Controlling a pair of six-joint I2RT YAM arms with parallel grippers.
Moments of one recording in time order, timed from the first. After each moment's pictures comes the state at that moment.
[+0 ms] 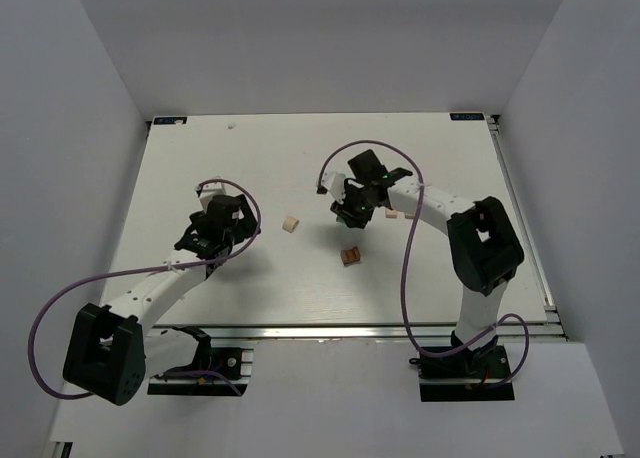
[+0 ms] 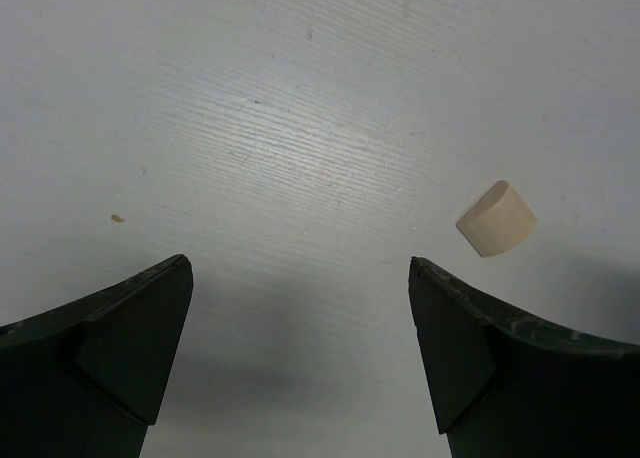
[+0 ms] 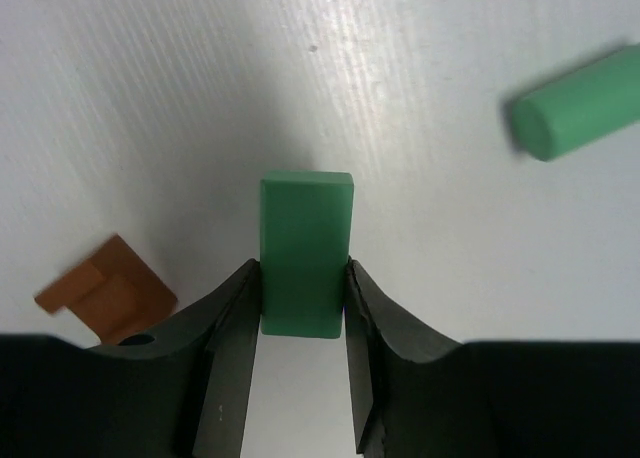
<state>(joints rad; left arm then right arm) -0.37 1.16 0.64 -0.20 -0.40 -0.58 0.60 1.88 1.33 -0.51 -0.28 -0.64</state>
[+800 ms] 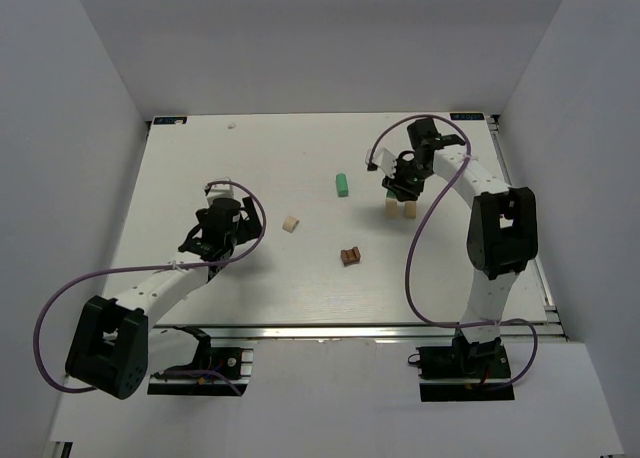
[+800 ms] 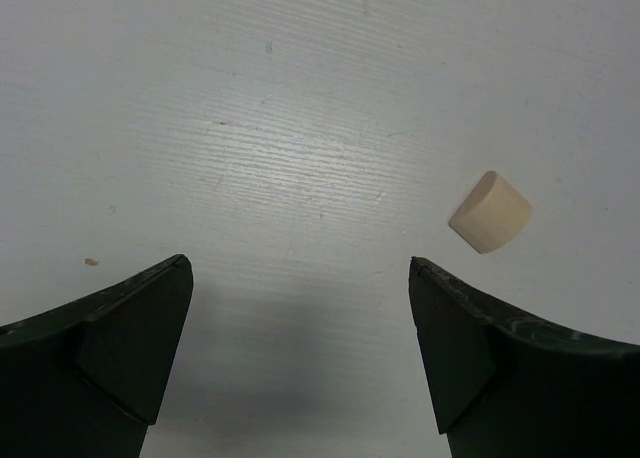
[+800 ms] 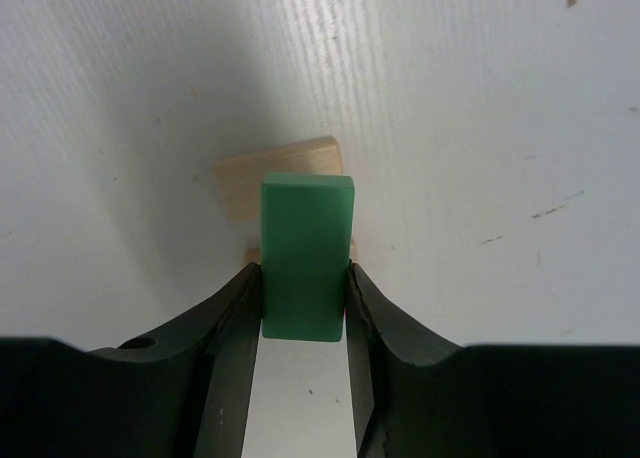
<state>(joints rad) -0.37 1.19 0.58 -0.03 -0.34 -0.46 0.25 1.94 1.57 -0.83 -0.33 -1.10</state>
